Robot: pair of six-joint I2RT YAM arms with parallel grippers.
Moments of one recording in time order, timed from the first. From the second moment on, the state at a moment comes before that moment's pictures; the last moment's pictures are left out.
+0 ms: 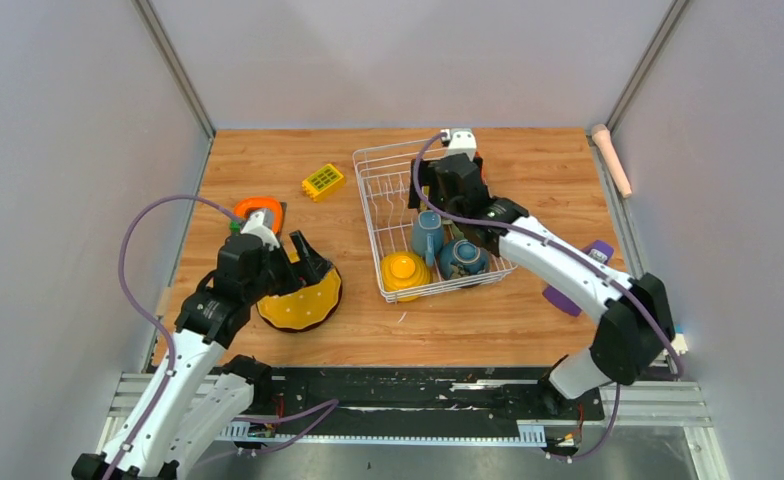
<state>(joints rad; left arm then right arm) -0.34 0.66 0.71 -0.63 0.09 -0.67 0.69 1.47 1.24 -0.23 0.39 0.39</state>
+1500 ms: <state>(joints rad) -0.34 0.76 0.63 -0.56 0.16 -0.63 0.55 2.00 1.59 -0.29 0.47 0.31</state>
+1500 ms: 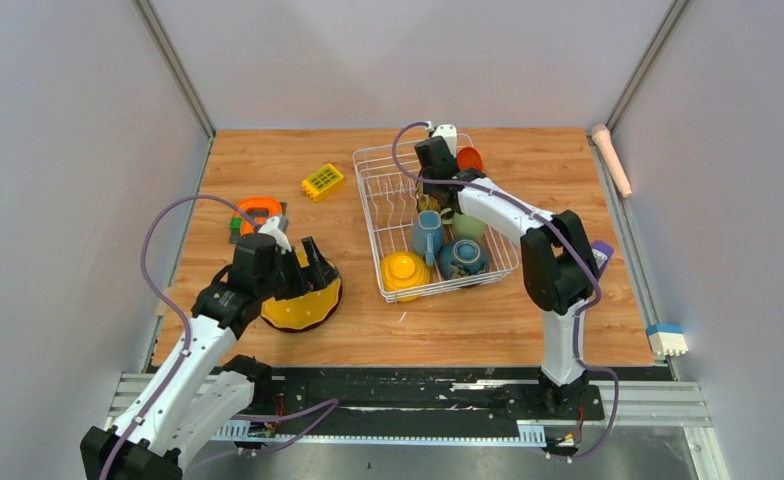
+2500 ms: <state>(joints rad) -0.34 0.77 0.63 -0.56 0.14 -0.63 0.59 1.84 1.59 -0.30 0.52 0.19</state>
